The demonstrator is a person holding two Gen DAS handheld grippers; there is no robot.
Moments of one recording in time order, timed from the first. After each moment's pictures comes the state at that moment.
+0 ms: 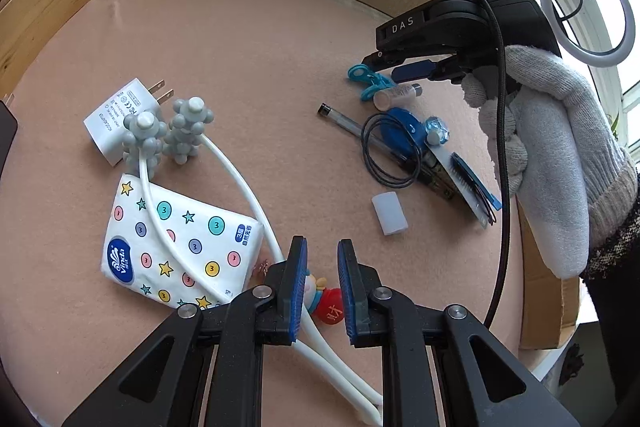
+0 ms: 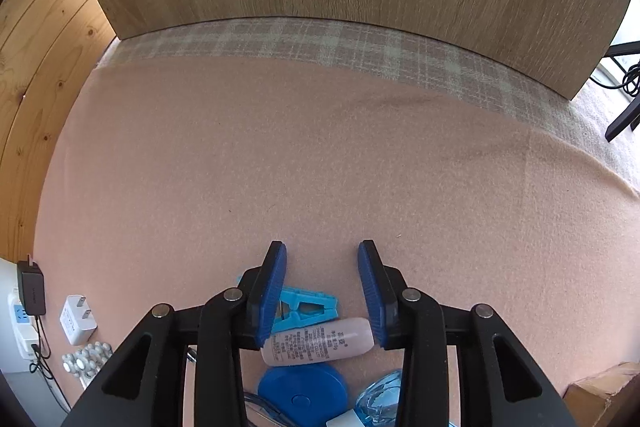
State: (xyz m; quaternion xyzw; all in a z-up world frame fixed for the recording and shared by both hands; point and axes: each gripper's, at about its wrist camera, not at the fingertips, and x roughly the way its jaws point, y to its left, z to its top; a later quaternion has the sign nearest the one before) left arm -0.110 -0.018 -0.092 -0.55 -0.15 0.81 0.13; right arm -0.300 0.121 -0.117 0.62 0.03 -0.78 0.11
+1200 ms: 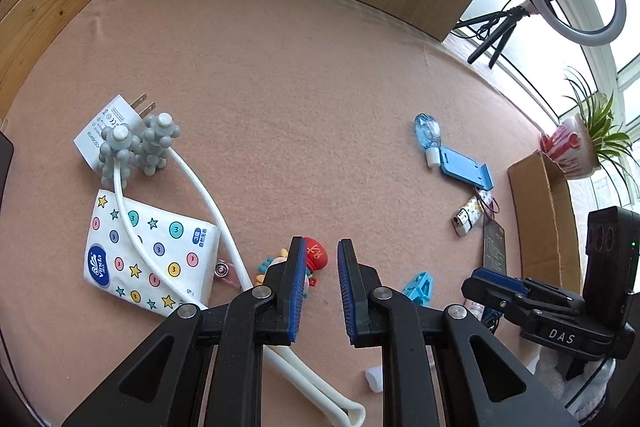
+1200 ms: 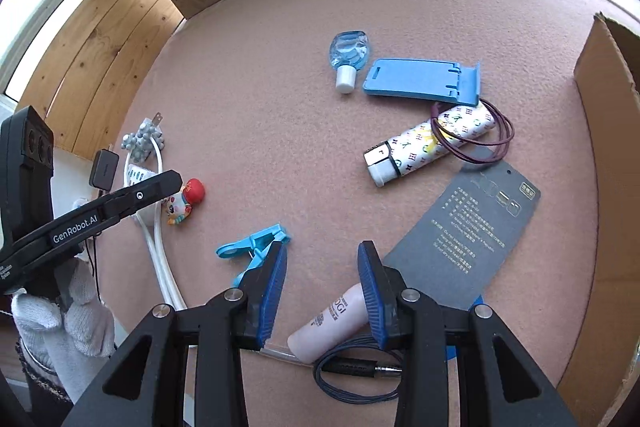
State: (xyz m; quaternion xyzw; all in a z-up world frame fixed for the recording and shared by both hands) left arm -0.109 -0.002 -0.079 -0.56 -0.12 0.81 0.15; right arm -0.061 0.225 -0.115 0.59 -0.14 -0.78 0.16
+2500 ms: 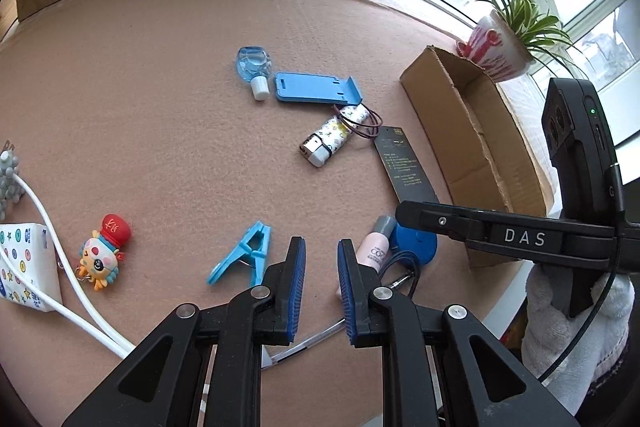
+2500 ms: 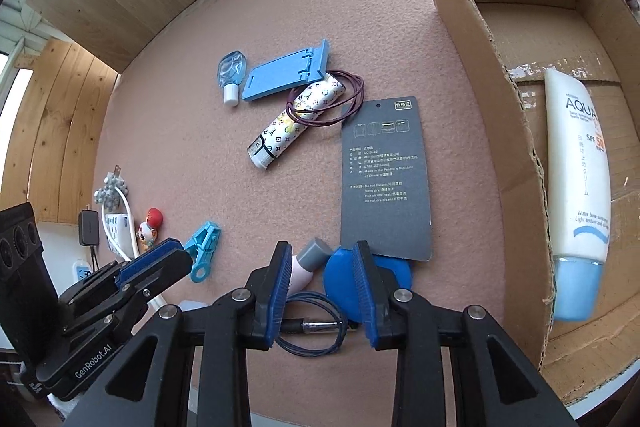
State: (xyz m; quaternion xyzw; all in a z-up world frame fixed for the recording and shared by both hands) left arm -0.071 0.117 -0.071 -0.57 -0.03 0.76 0.31; right arm -0.047 0.286 -0.110 0.62 -0.22 -0.75 0.04
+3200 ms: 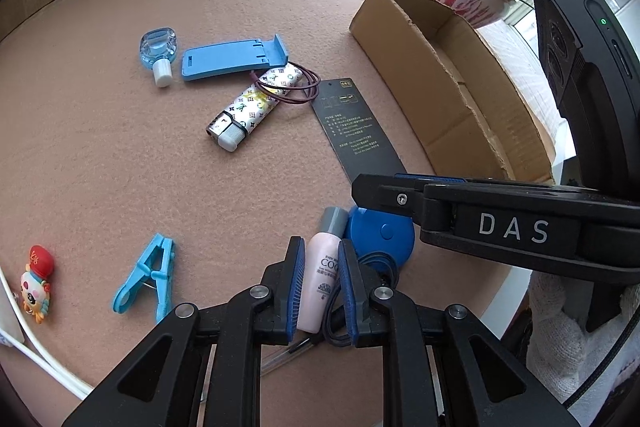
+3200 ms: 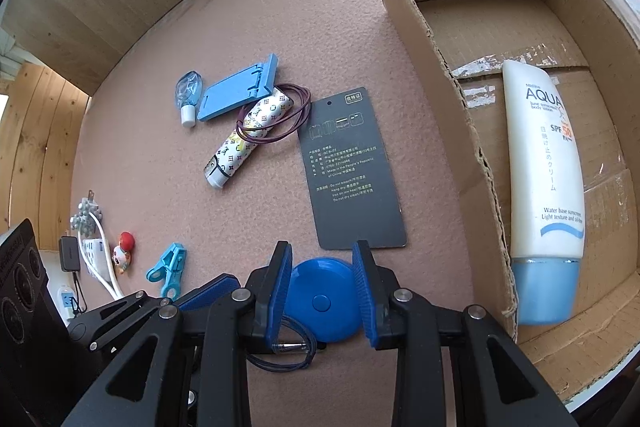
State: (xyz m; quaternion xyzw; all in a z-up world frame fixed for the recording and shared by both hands) left arm -0.057 0.179 -0.094 -0.58 0.03 0.73 0.34; right arm -0.047 0.303 -0.117 0.62 -0.22 -0.76 -0.01
